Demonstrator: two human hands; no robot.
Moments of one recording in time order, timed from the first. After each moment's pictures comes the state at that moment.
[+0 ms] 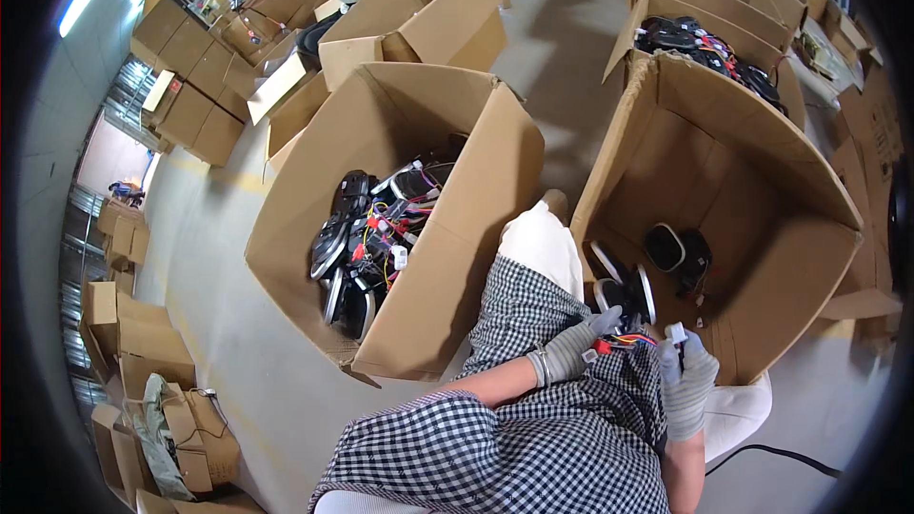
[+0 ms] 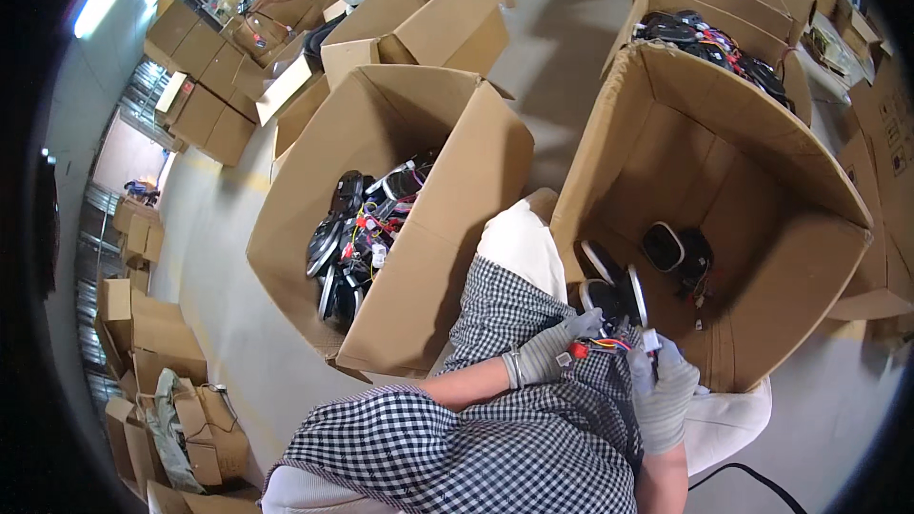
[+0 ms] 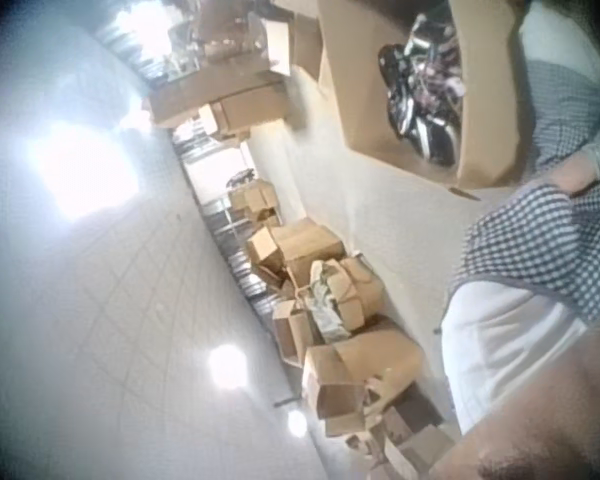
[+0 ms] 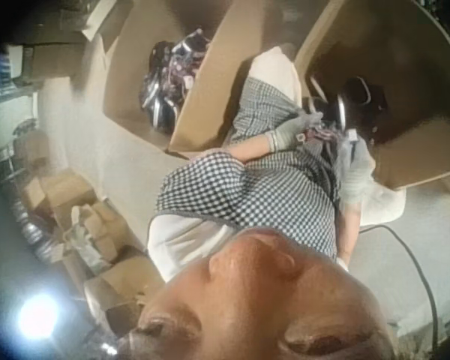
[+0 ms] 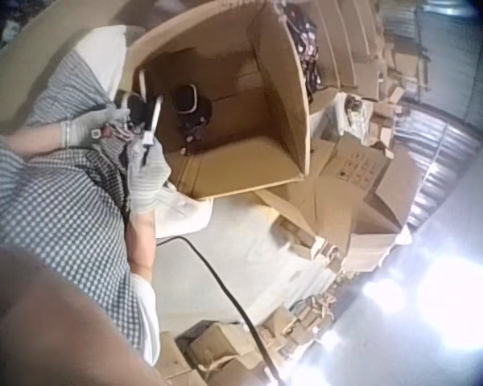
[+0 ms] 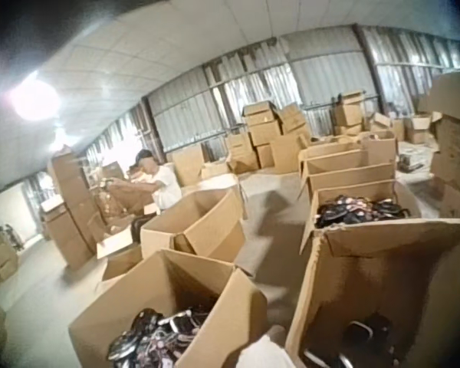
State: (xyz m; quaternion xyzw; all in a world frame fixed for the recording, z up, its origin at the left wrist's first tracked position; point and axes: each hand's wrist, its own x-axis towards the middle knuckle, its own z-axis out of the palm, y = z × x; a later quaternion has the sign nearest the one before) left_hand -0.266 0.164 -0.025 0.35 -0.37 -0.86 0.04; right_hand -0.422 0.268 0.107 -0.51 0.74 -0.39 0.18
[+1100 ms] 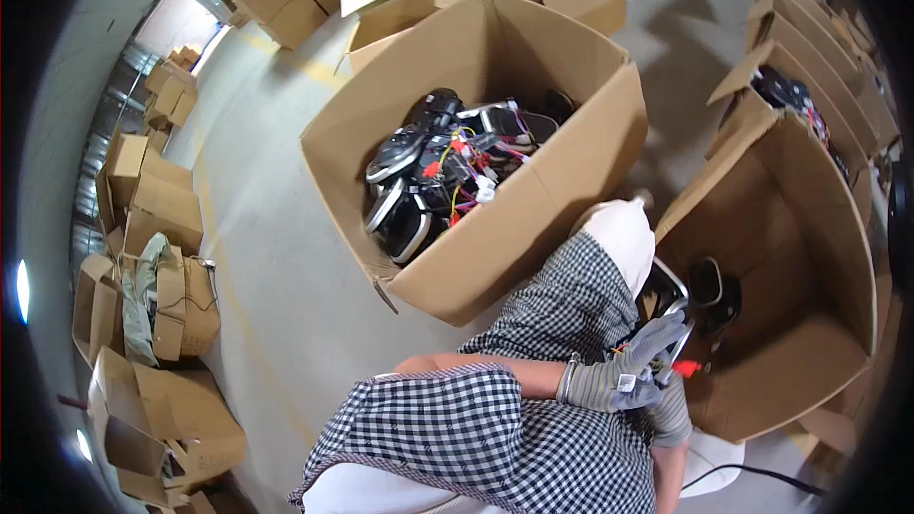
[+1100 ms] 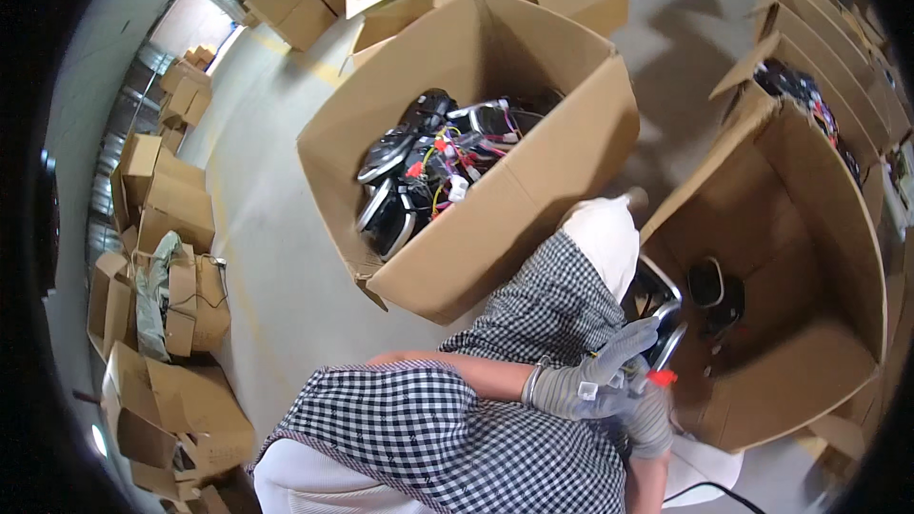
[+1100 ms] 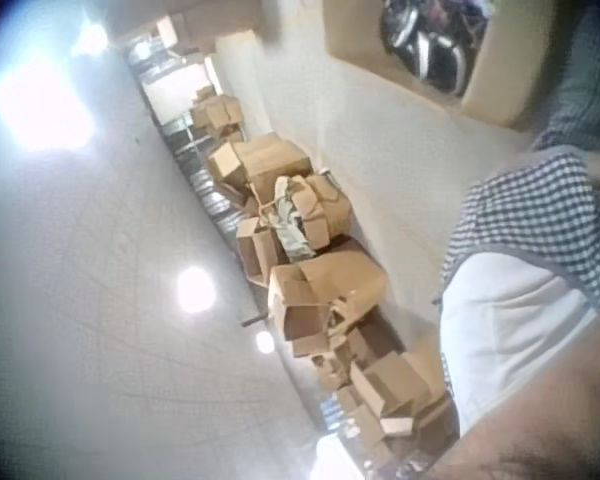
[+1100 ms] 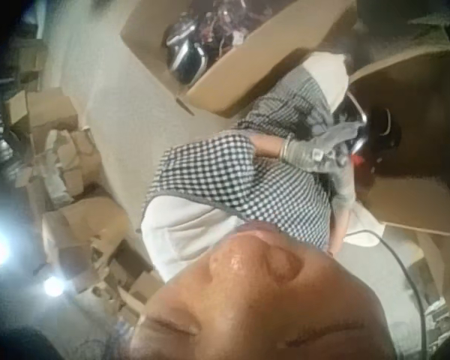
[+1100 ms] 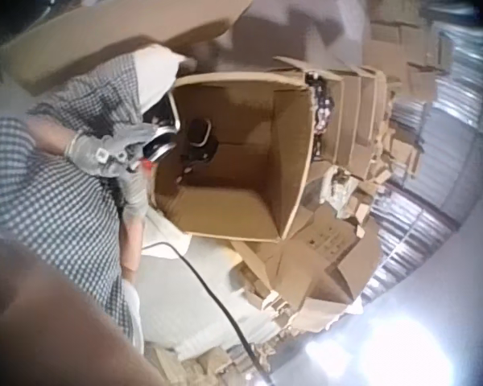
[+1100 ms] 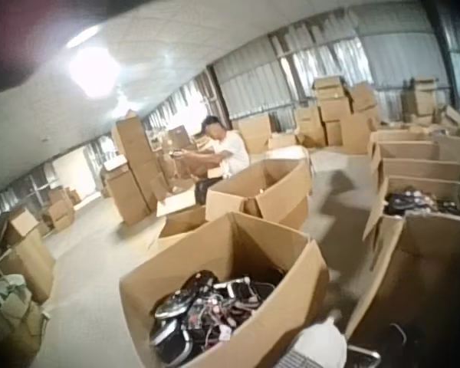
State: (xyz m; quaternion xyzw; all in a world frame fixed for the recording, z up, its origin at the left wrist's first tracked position) left_hand -0.270 0.194 0.035 0.20 -0.73 -0.47 0.46; right_hand -0.415 0.244 0.042 -0.48 0.55 -0.32 0.60
